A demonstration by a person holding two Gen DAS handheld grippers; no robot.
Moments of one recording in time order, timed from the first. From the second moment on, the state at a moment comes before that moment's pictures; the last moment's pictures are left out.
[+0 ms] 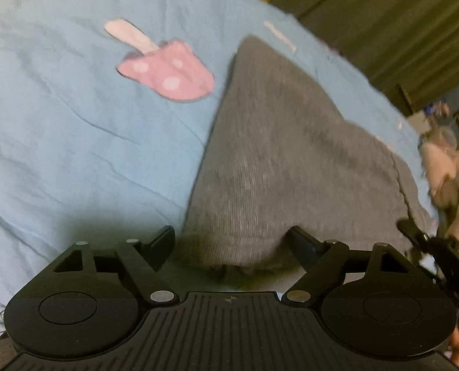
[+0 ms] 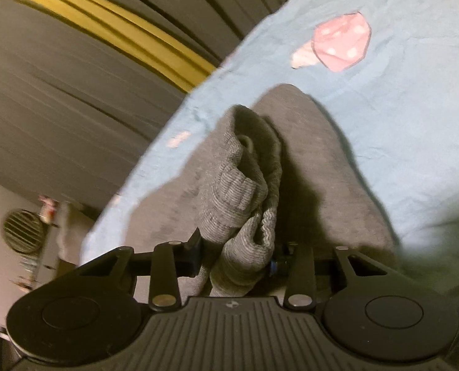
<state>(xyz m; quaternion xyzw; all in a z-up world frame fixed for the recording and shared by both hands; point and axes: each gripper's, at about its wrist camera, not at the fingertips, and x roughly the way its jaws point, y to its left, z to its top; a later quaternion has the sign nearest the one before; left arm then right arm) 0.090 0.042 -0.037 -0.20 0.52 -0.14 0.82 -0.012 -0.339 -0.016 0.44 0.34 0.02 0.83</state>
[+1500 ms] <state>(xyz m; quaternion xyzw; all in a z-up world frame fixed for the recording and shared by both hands) 0.176 -0.004 -0.054 -0.04 0.45 -0.02 0.89 -0.005 -0.359 -0.043 0.32 0.35 -0.04 0.88</state>
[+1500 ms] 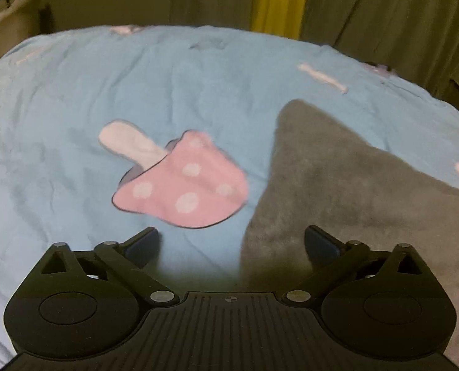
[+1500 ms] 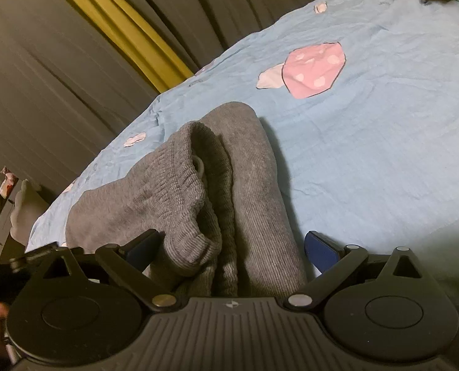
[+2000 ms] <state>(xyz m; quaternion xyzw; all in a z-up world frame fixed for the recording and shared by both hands) 0.119 0.026 -0.042 -0.11 0.47 -0.03 0.87 -0.005 -0.359 -0.044 0.34 0.35 -0.04 0.87</state>
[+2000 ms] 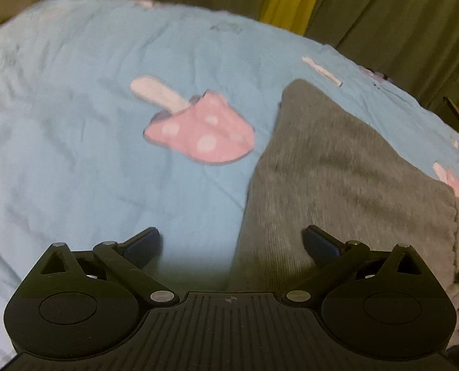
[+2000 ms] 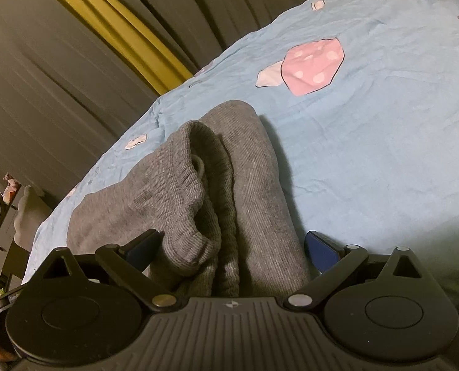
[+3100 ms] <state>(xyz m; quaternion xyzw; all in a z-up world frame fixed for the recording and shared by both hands) 0.111 0.042 -0.048 -0.17 0.49 -0.01 0.85 0.044 -0.355 -0.039 0.42 0.36 0.01 0.83</state>
